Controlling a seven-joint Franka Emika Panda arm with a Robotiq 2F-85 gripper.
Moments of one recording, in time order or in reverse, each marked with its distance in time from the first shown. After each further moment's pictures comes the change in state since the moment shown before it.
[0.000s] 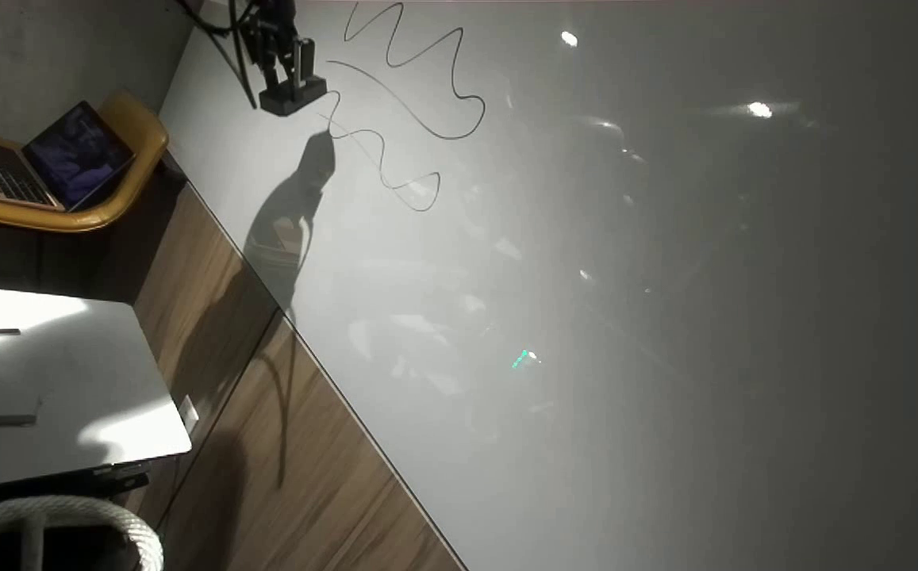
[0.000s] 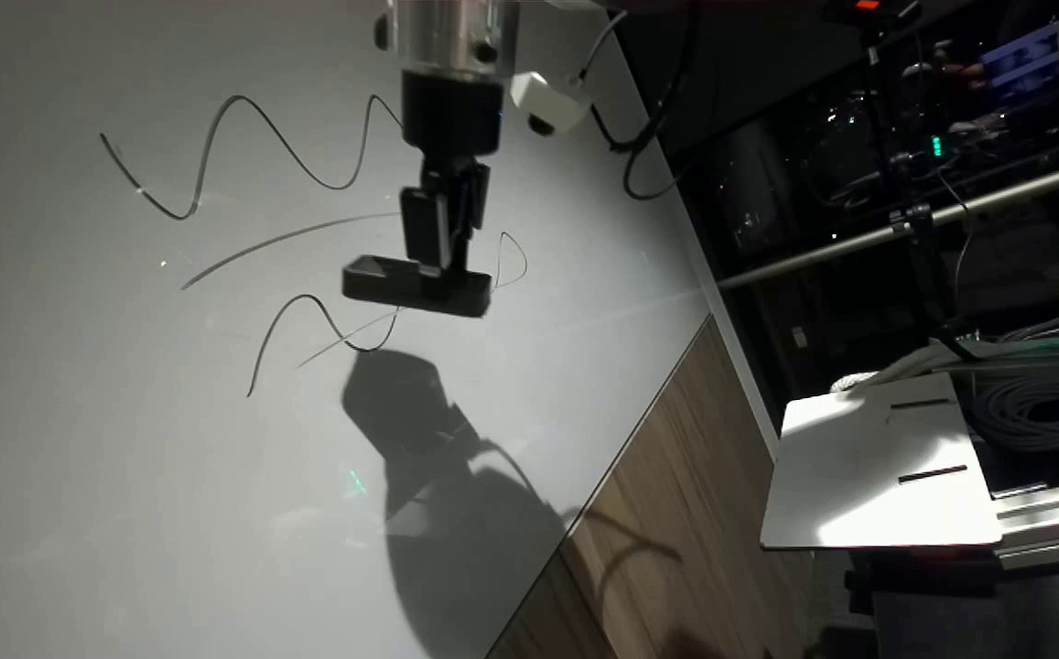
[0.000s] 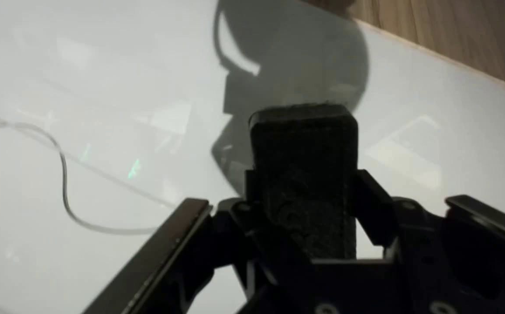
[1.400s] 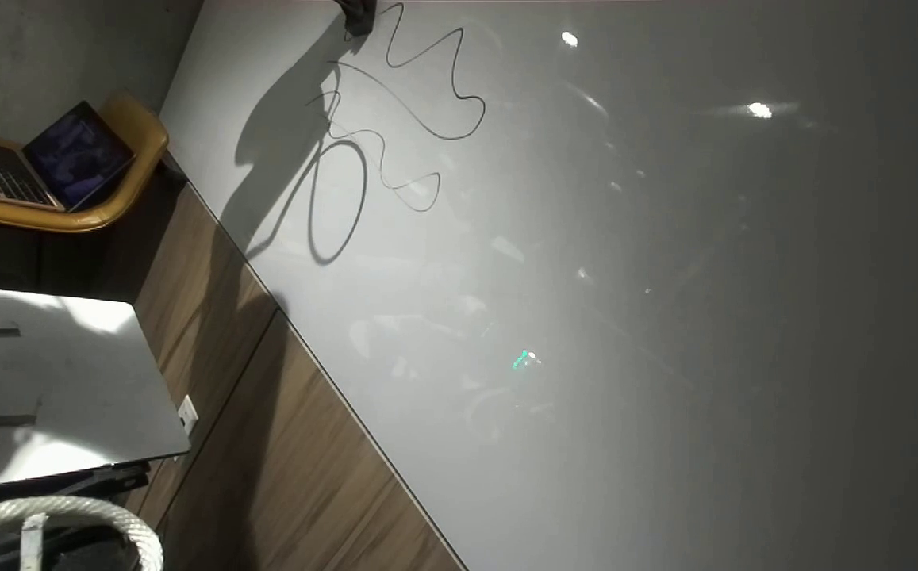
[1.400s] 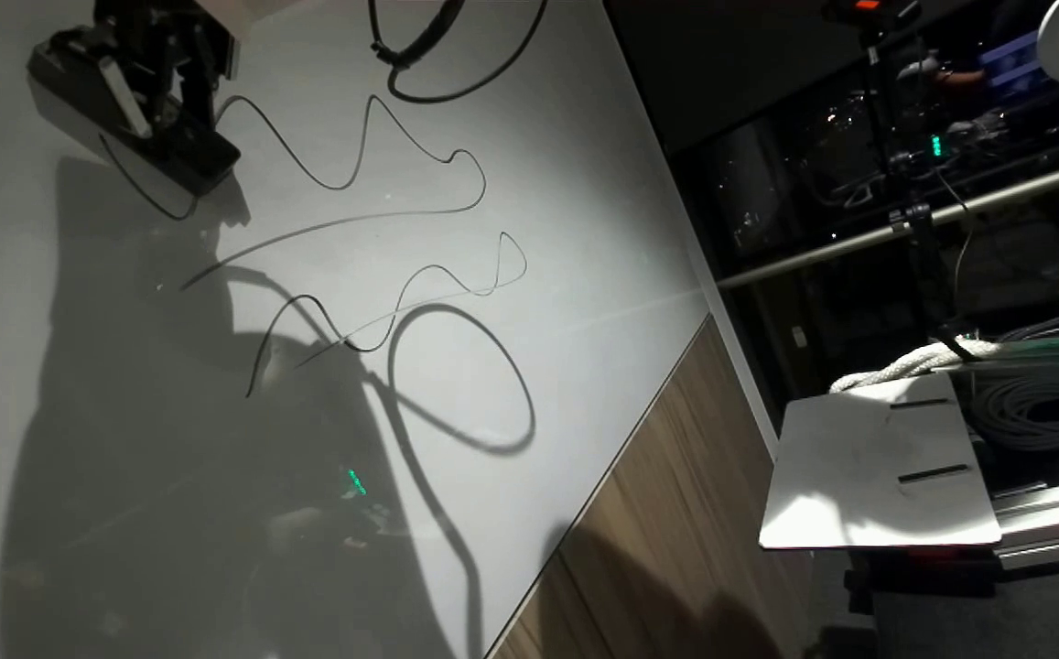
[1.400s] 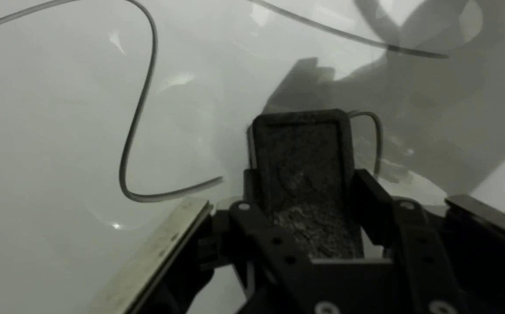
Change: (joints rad) arm 0.193 0.358 0.022 0.687 -0.705 -0.369 0.368
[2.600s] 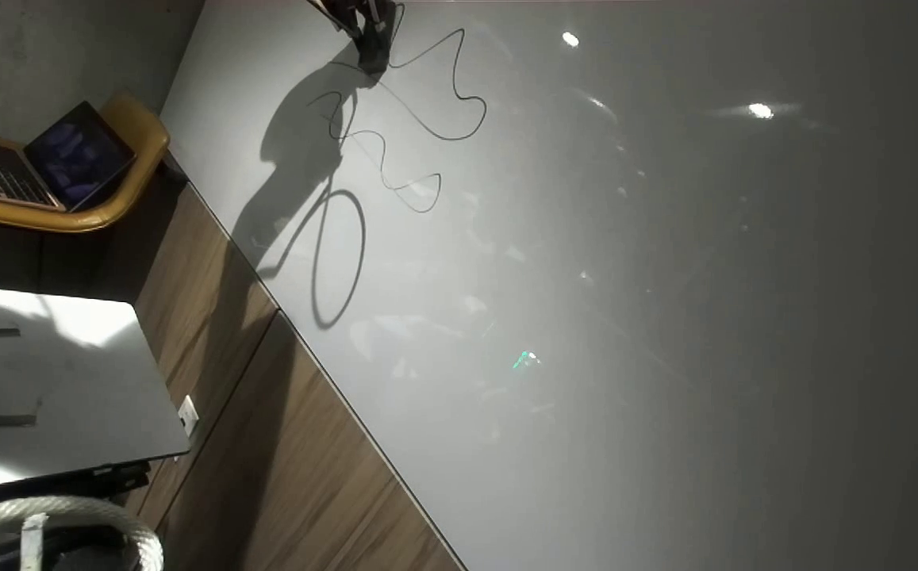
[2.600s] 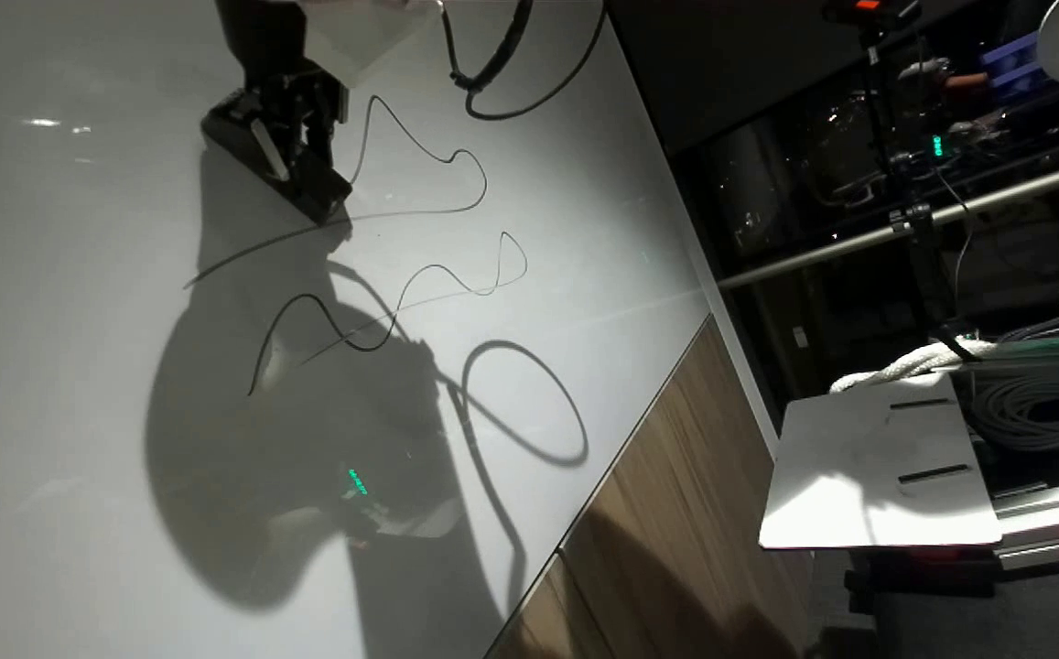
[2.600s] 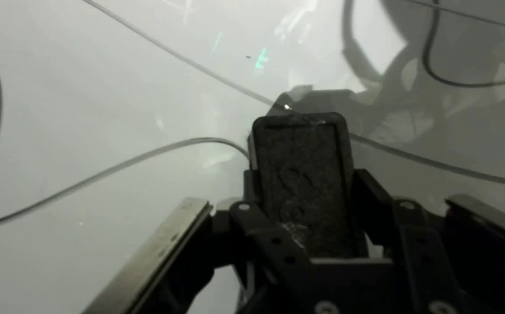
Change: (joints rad) arm -0.006 -0.101 -0.132 -0.157 0.147 -0.023 -0.022
